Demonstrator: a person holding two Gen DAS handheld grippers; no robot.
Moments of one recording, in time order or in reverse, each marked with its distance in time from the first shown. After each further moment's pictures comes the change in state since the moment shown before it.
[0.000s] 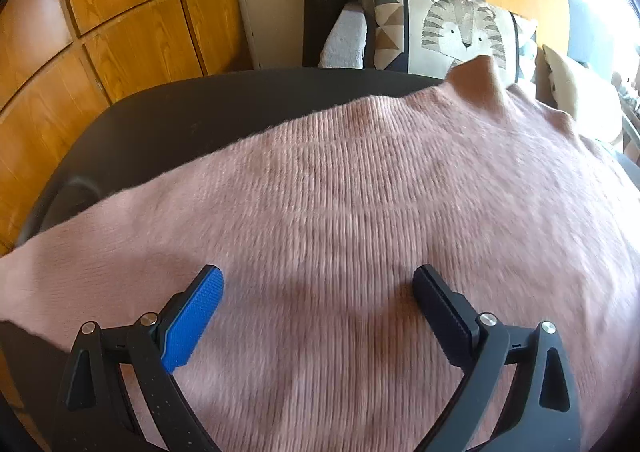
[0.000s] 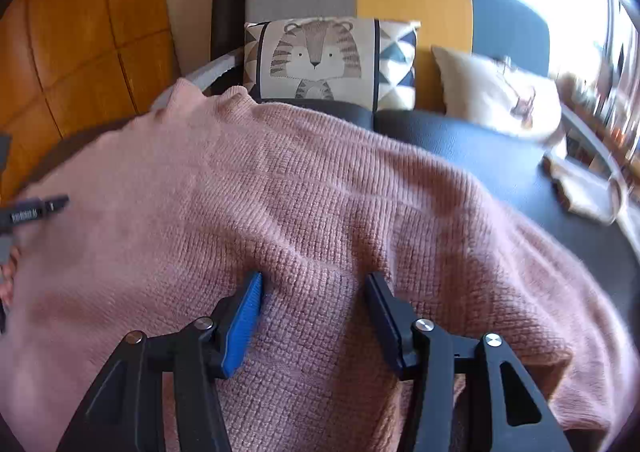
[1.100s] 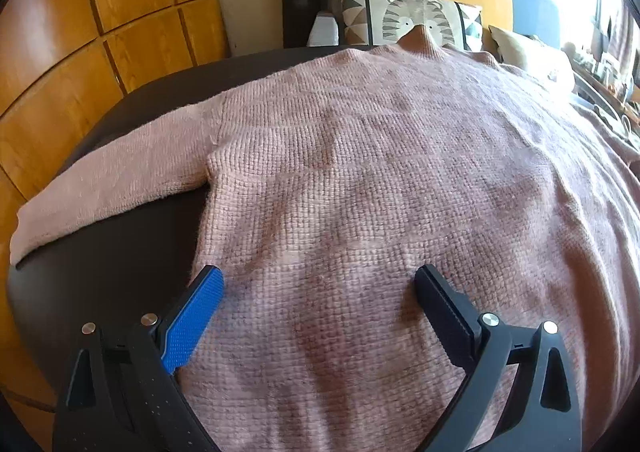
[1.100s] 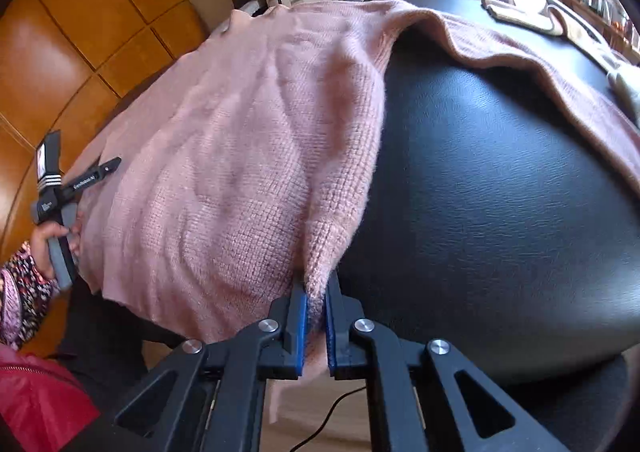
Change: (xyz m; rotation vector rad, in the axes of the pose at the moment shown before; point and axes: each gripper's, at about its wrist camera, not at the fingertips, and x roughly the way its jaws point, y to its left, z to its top) left arm -0.069 0.044 -0.125 0.125 -0.076 -0.076; right arm -0.177 -0.017 -0.188 0.102 0.213 0.129
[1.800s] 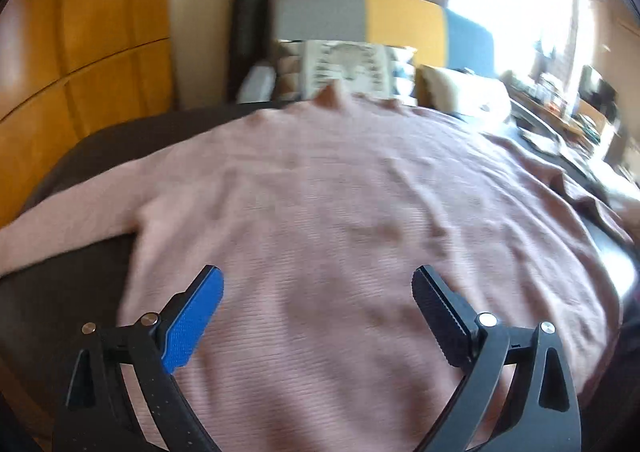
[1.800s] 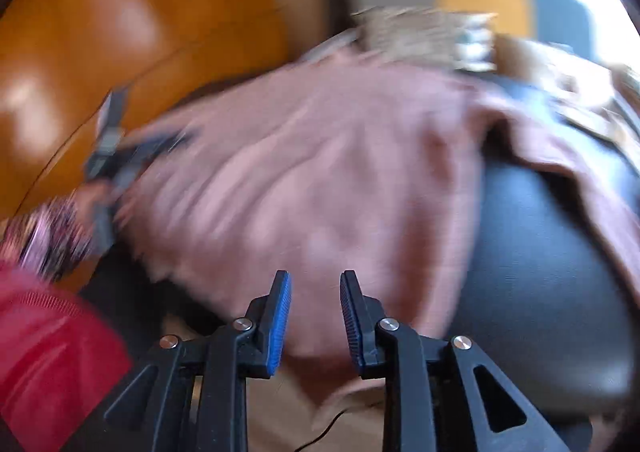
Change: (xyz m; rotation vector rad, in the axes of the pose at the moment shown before) left arm -0.059 -0.069 0.000 0.078 -0.158 -0.223; right arm -0.042 0.050 -0.040 -0.378 -0.046 0.198
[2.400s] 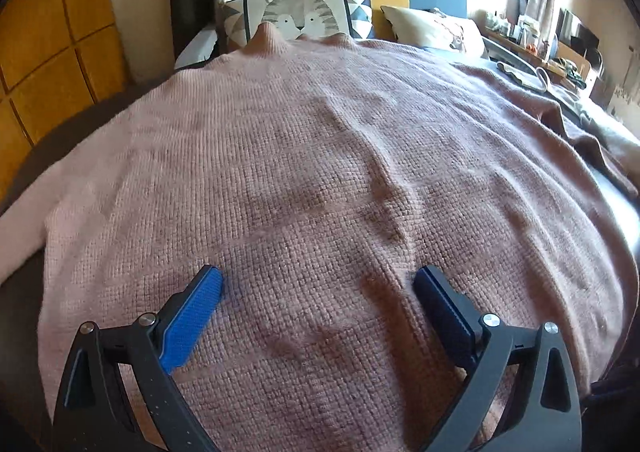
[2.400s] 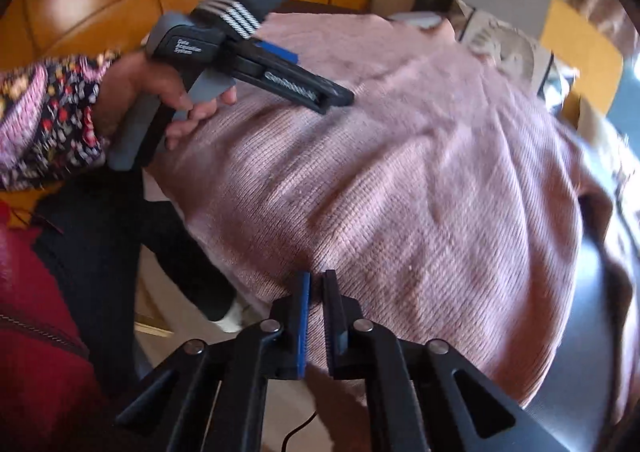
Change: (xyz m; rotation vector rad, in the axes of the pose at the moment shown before) left arm 0.058 -0.044 -0.004 0.100 0.157 -0.020; right arm 0.090 0.061 0.024 -0.244 0.136 -0.096
